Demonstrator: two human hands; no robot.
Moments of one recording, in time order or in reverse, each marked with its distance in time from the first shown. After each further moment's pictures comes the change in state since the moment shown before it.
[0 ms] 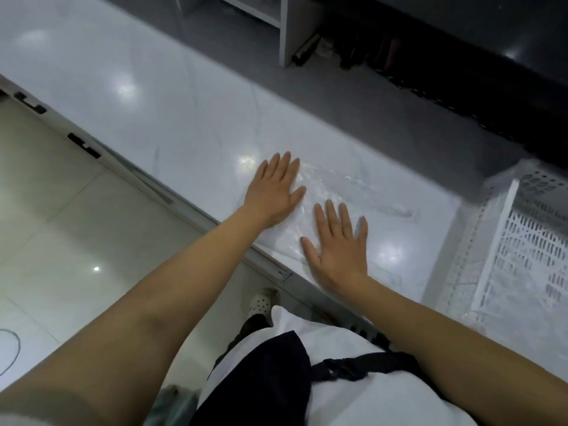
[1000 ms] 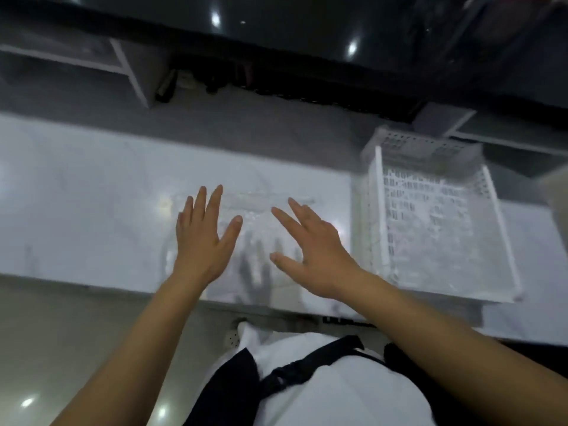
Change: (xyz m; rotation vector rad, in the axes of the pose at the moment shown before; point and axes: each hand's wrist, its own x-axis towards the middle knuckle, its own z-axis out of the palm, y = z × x) left_hand -0.042 0.066 -0.044 -0.419 0.065 0.027; right_hand -0.068 0.036 -0.120 0.429 -0.013 0.147
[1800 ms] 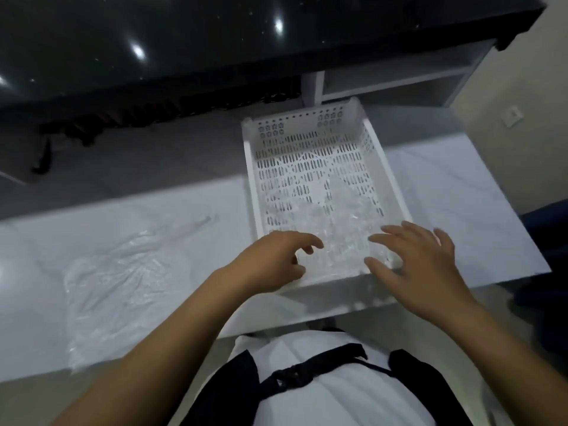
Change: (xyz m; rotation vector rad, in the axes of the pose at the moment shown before) left_hand -0.017 0.263 0.137 0.254 -0.816 0.468; right_hand -0.199 0.230 -0.075 0.054 0.361 0.513
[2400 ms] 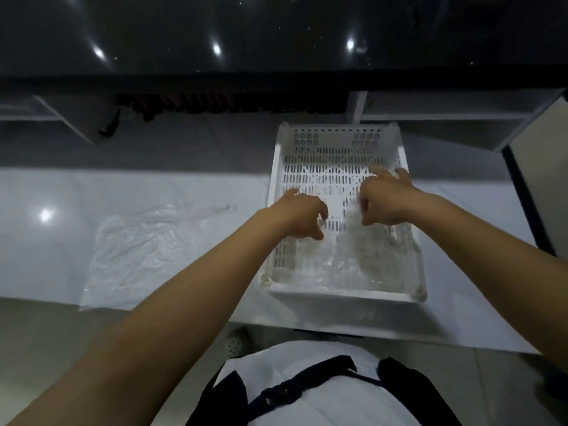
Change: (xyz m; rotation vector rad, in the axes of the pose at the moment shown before) left_hand 0.092 0.005 -0.027 0.363 0.077 -0.170; right_hand 0.189 -0.024 -0.022 -0.495 -0.381 -0.345
